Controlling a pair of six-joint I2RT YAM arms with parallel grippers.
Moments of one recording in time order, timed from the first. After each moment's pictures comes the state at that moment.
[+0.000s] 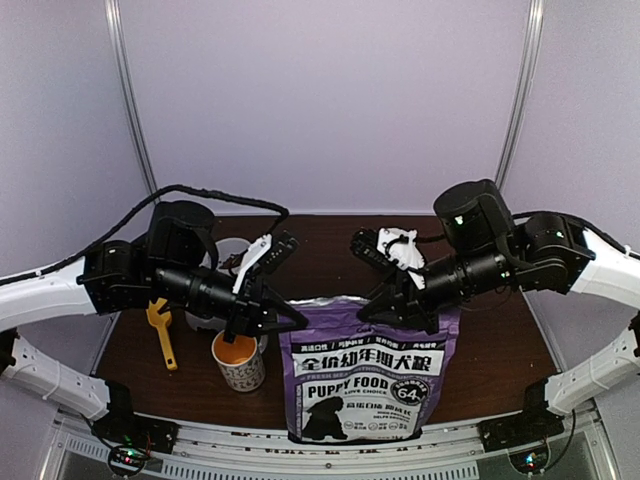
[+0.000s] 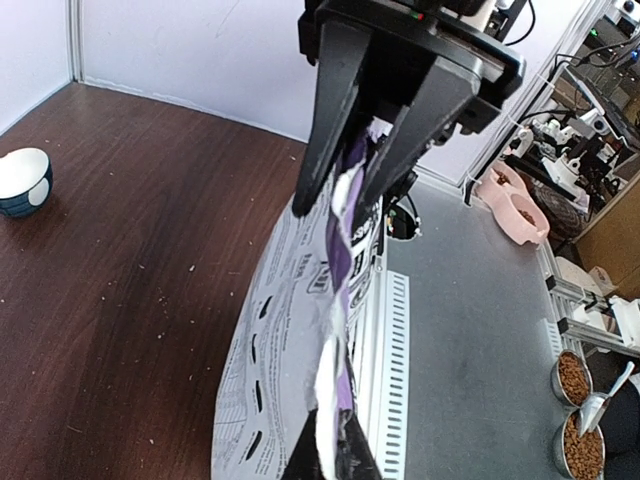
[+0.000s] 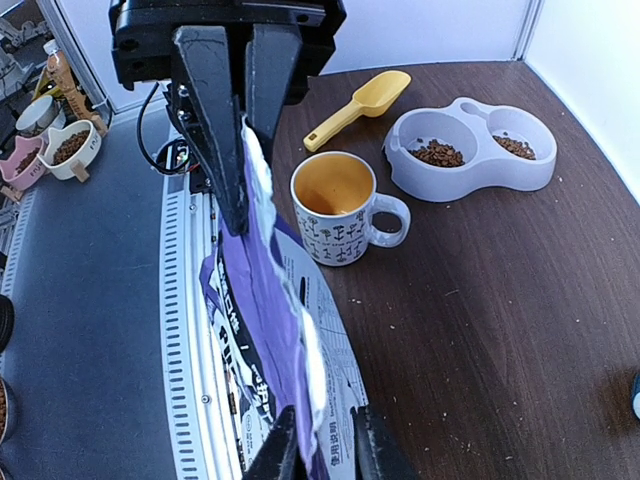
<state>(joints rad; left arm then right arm) -1.11 1.16 1.08 -0.37 0.46 -0.15 1.15 1.23 1.32 -0.71 -0.17 -0.08</state>
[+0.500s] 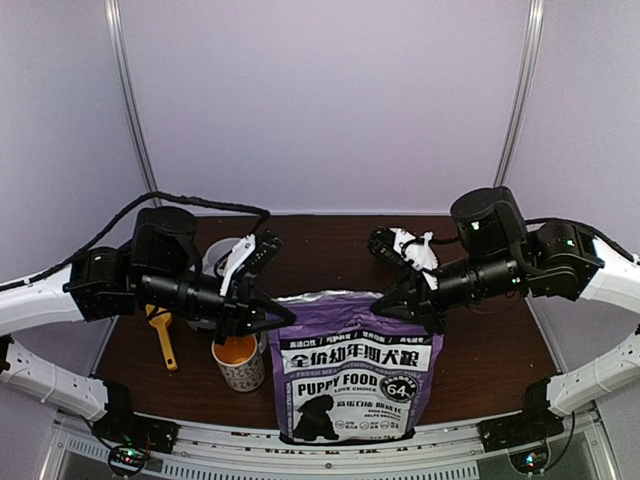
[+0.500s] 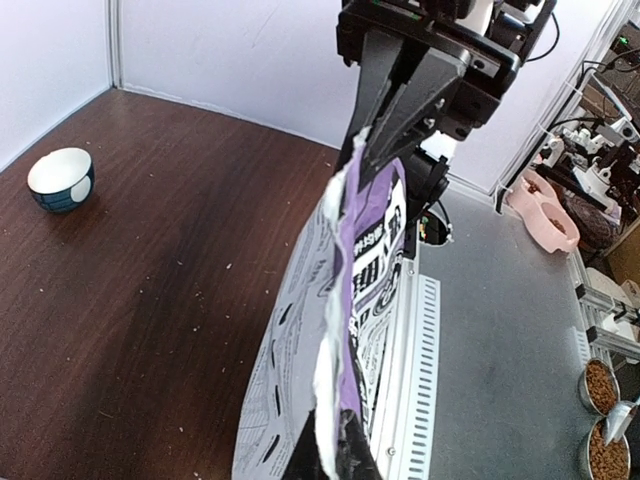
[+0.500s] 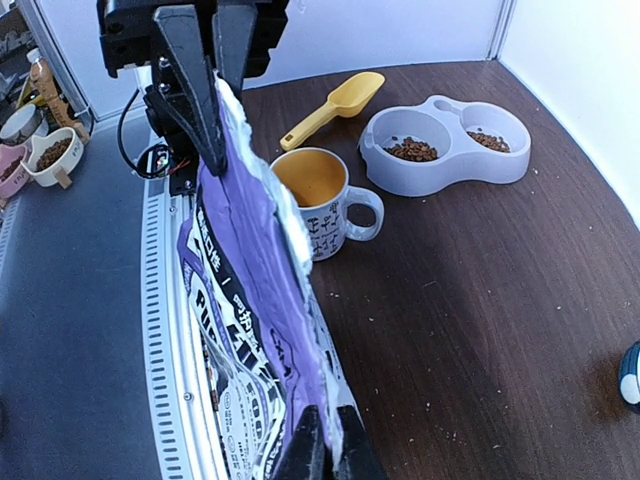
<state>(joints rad) -1.11 1.08 1.03 -0.37 0.35 -0.15 1.12 1.14 1.23 -0.69 -0.14 -0.08</state>
